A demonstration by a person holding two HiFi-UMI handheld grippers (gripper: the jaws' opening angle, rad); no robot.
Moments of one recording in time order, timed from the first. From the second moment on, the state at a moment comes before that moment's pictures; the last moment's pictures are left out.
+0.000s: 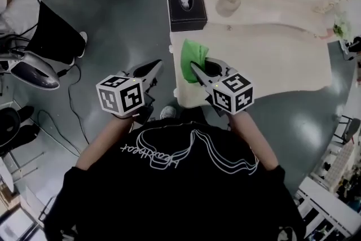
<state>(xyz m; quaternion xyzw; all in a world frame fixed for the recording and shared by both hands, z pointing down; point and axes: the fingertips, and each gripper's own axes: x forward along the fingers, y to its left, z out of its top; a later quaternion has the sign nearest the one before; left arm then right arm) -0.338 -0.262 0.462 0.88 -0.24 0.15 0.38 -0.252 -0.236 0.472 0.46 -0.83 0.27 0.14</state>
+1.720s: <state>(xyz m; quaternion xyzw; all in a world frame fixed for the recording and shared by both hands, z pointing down) -0.372 -0.275 0.512 0.80 -0.37 0.10 0.46 -0.260 -0.305 0.572 0.39 -0.83 0.23 0.33</state>
